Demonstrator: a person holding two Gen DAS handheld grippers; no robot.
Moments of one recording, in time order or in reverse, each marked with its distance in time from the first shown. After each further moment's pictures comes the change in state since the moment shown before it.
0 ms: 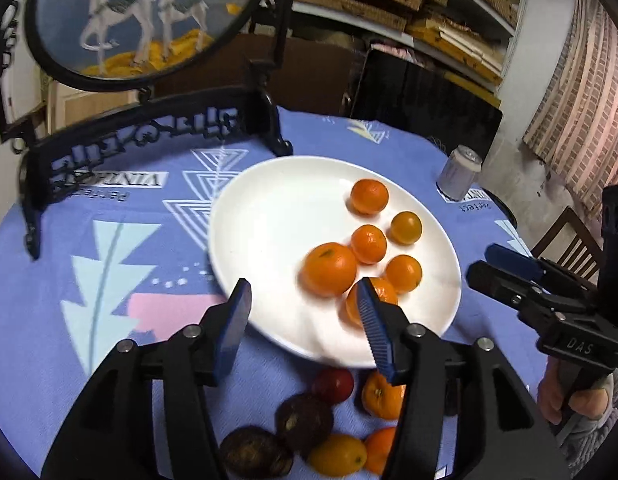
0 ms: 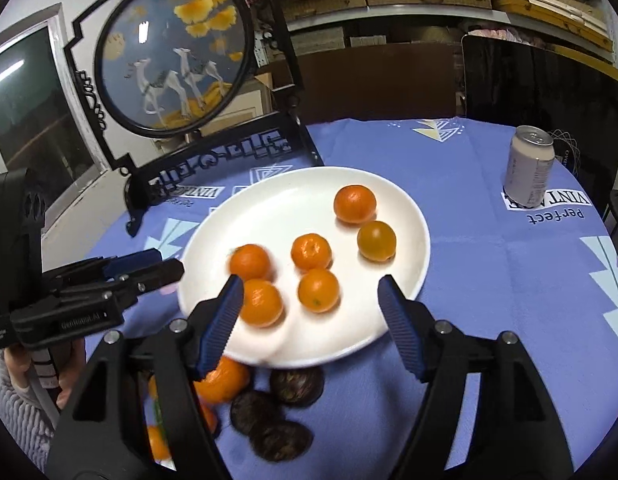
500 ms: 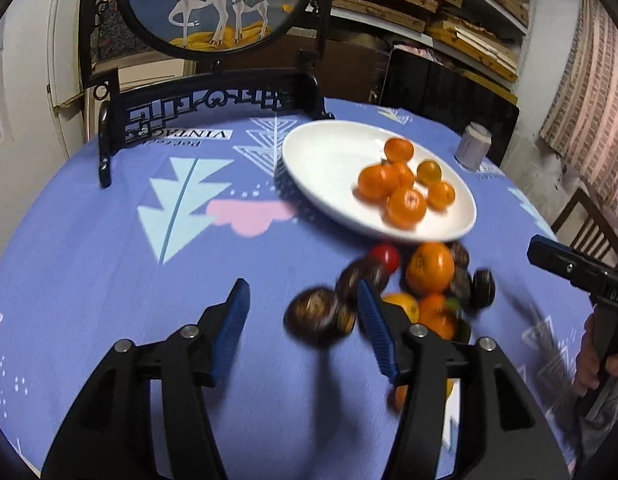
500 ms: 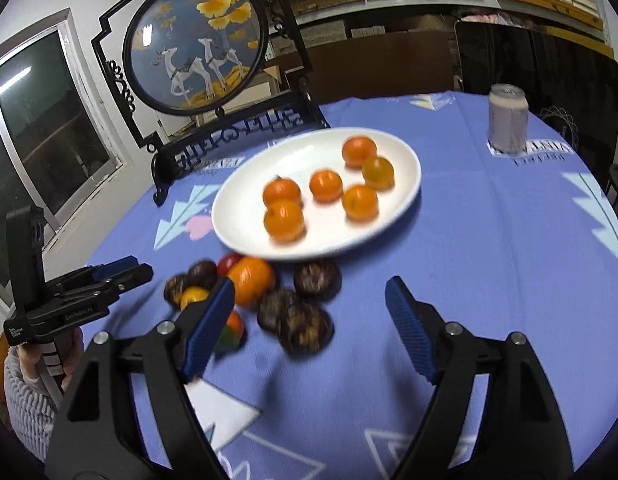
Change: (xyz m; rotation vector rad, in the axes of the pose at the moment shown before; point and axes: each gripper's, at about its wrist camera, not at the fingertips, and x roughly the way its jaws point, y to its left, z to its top) left arm -0.058 0.028 -0.084 -0.010 -0.003 0.086; right arm -0.051 0.003 -0.067 0.039 0.024 0.036
